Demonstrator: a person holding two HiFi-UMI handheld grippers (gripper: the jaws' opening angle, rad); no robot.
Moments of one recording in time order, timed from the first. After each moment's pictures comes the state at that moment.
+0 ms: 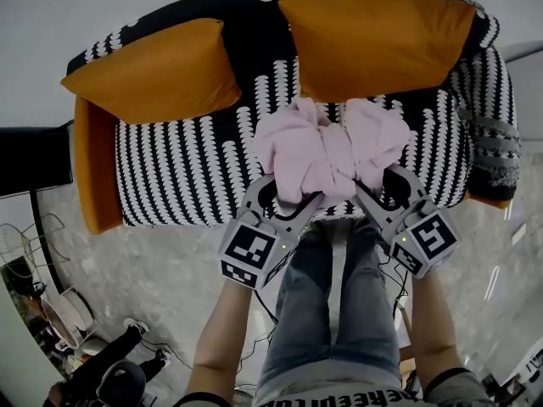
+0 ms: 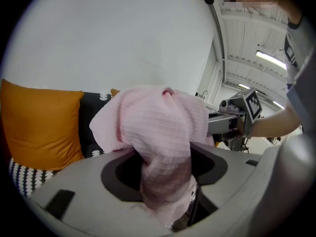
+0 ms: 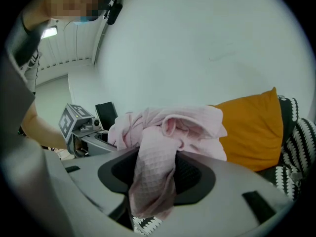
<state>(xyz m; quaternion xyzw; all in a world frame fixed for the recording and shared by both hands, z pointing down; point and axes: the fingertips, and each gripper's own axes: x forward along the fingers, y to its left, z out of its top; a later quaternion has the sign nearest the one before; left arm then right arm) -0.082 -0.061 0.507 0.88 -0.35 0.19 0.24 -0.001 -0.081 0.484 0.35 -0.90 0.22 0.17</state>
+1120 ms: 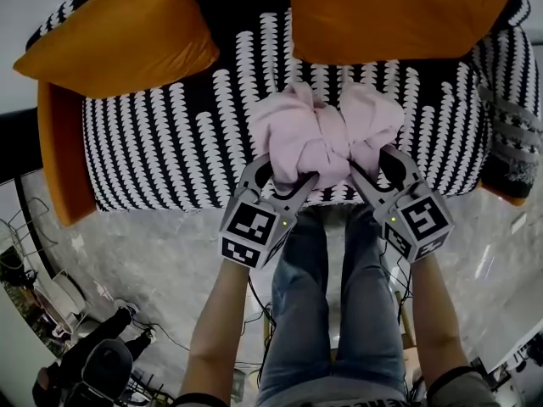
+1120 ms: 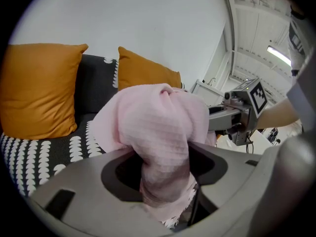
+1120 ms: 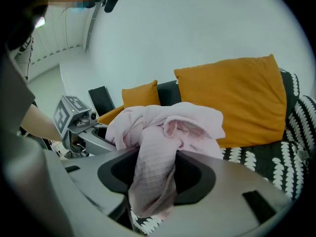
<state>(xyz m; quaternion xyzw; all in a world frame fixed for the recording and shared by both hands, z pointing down) -0.077 -0.040 0.663 0.86 -0.35 0.24 0.30 0.008 -0.063 0.642 0.34 -0.87 0.26 0.24</state>
